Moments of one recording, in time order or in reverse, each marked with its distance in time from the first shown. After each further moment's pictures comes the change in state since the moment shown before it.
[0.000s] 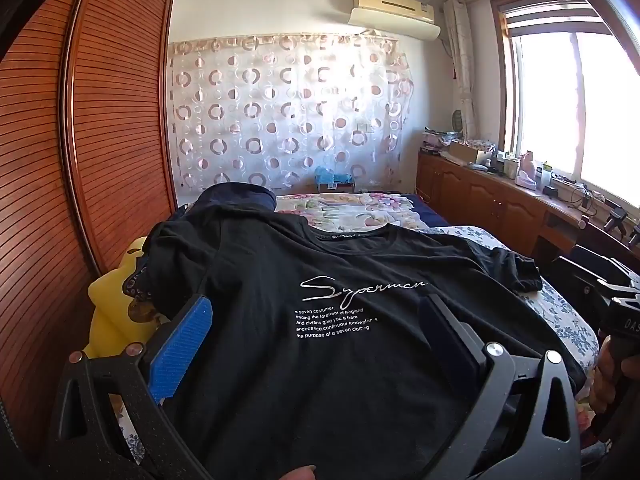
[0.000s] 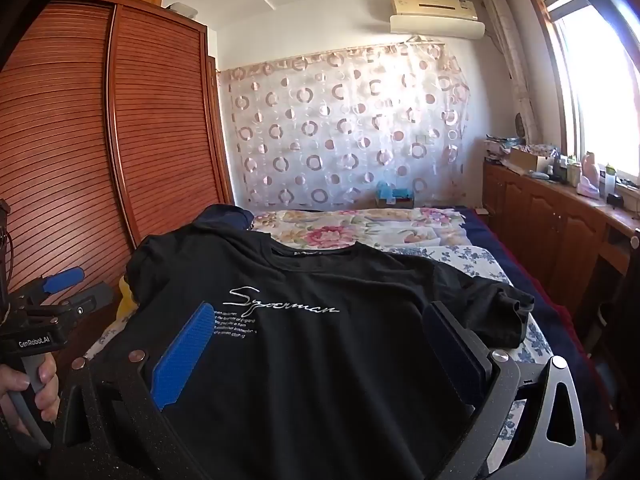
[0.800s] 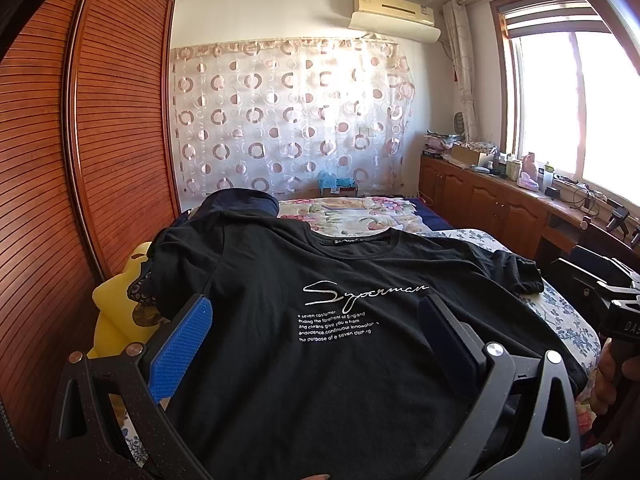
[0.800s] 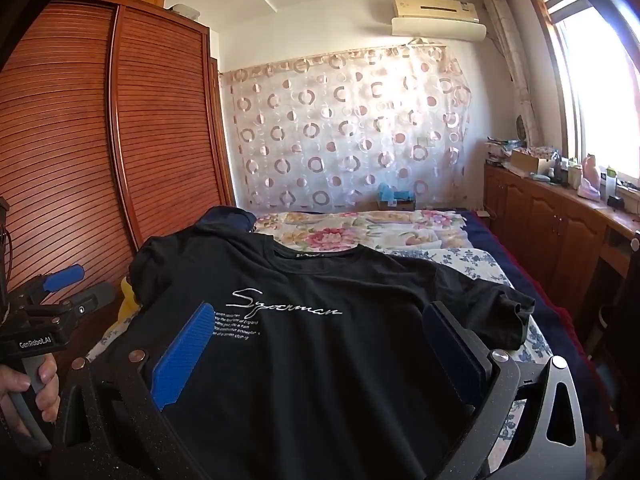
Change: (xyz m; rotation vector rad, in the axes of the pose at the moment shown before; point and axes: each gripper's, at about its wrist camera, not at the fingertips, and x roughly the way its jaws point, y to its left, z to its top) left arm 0.000 0.000 0.000 0.005 -0.011 0.003; right arm 0.001 0.004 0.002 -0.005 -0.006 -0.003
